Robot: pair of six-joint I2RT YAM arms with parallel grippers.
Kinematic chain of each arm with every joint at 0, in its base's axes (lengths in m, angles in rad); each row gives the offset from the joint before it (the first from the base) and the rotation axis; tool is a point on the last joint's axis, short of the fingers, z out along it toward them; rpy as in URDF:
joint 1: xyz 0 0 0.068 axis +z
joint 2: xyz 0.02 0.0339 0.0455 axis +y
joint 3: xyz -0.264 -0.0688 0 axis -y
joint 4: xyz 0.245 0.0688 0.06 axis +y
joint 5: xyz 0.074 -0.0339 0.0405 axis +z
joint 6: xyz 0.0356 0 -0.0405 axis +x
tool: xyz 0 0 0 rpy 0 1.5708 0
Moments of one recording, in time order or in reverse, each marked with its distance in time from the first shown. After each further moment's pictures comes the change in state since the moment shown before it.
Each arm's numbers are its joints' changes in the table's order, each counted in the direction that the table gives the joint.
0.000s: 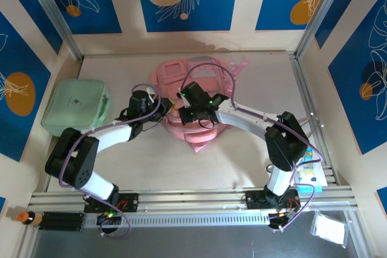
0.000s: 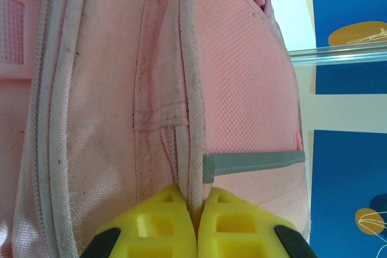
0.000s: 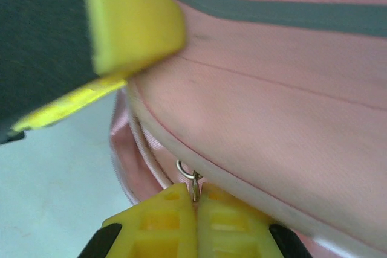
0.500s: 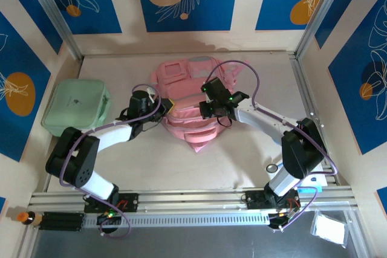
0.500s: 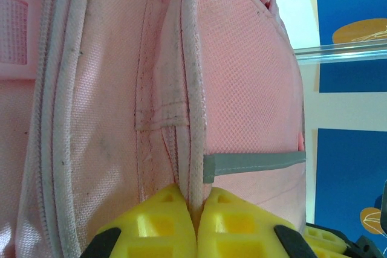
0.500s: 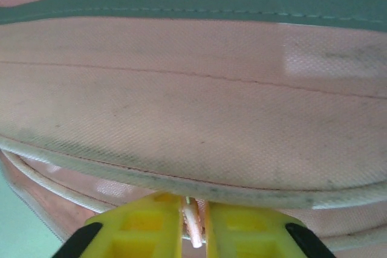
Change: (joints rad) left arm 0.001 0.005 0.002 0.006 -0.004 0.012; right arm -0.144 -0.116 -0.098 0.065 -0.058 0.057
